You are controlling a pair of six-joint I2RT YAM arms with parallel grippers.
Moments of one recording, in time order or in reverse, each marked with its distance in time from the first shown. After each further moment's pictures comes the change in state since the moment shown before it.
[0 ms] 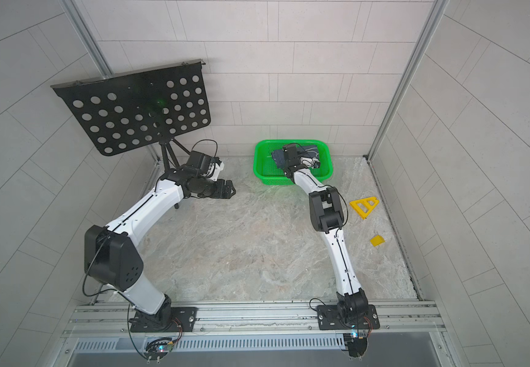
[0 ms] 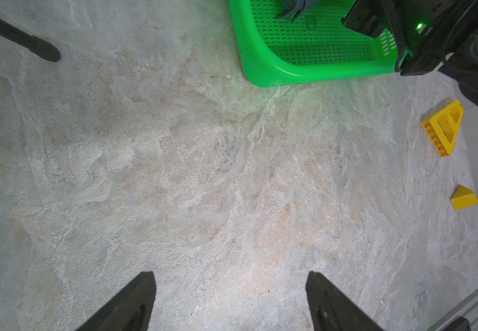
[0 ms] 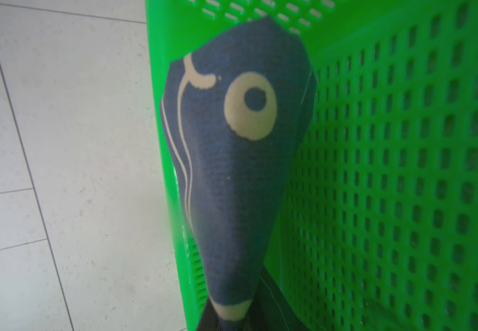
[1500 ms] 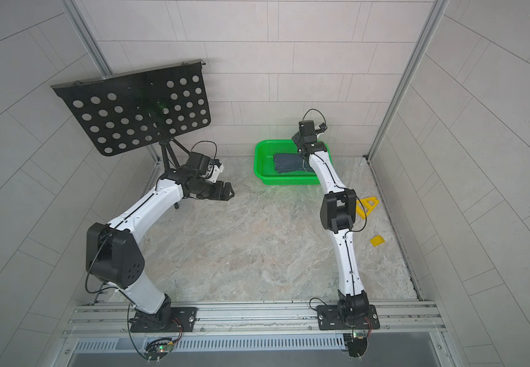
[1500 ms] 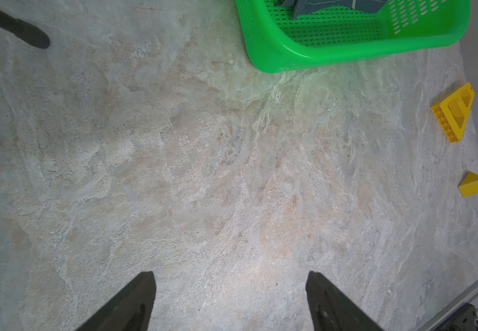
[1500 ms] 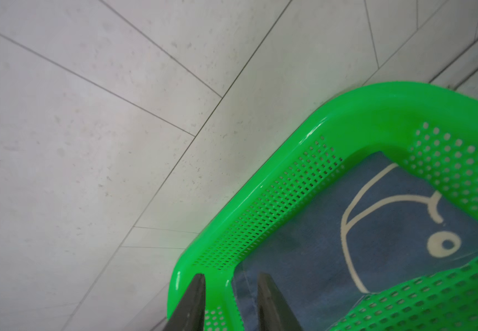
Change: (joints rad) left arm 0.021 0.018 -0.011 -0.014 0.029 0.051; right arm -0.103 -0.123 0.261 -0.412 -0.428 -0.922
